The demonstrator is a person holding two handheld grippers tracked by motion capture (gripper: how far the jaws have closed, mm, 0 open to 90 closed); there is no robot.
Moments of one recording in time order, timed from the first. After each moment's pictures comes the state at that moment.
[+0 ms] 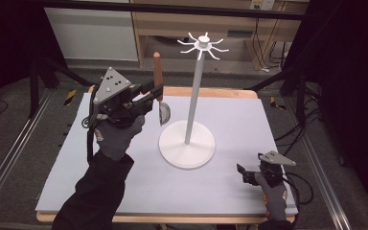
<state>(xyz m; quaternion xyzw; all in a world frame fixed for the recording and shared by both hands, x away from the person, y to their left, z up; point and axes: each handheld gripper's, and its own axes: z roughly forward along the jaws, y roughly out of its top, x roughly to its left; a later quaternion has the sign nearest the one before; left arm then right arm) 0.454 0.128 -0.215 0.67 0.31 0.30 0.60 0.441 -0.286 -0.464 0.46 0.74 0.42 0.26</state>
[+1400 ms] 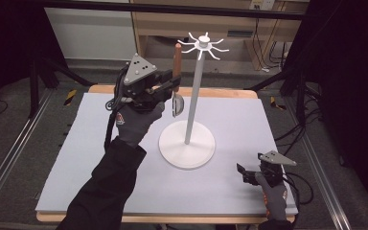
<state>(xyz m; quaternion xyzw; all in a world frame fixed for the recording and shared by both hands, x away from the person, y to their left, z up) 0.485 0.091 -0.207 0.70 0.31 0.28 0.58 0.441 -0.287 -0.464 0.47 0.74 0.42 0.26</state>
